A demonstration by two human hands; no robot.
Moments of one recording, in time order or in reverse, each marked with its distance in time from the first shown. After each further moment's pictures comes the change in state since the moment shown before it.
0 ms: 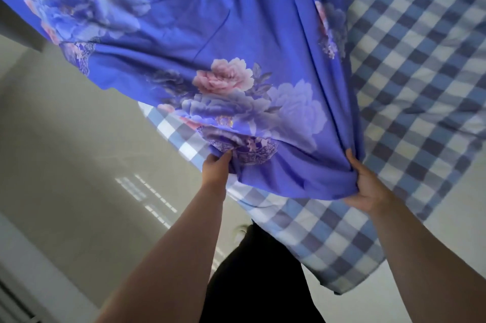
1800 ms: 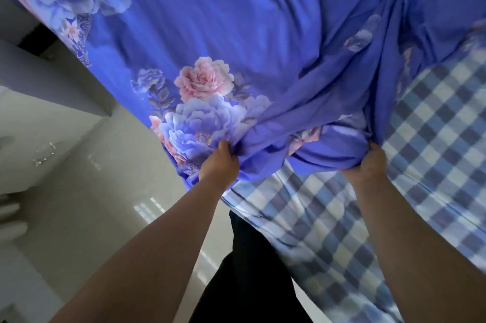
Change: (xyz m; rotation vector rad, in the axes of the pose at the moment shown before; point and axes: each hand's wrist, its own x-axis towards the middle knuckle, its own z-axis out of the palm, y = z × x) left_hand 0.343 0.386 -0.235 1.011 -0.052 0.435; right_hand 0.294 -0.109 0.533 0.144 0.420 -0.384
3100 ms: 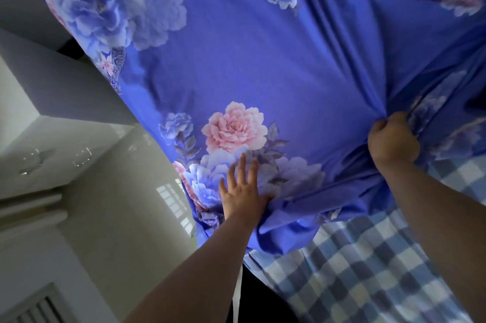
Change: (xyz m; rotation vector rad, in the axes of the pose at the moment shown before) left_hand 0.082 0.034 -0.025 0.370 -0.042 -0.074; right_hand 0.150 -0.066 0.175 -1.655 0.193 -0.747
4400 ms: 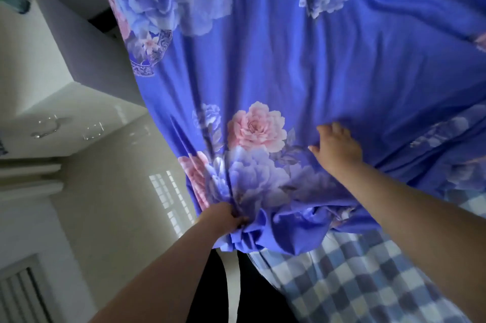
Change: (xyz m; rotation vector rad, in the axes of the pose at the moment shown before) left_hand -0.028 -0.114 0.007 -0.201 -0.502 -0.089; right_hand -0.080 -0.129 0.017 -0.410 -0.403 -0.611
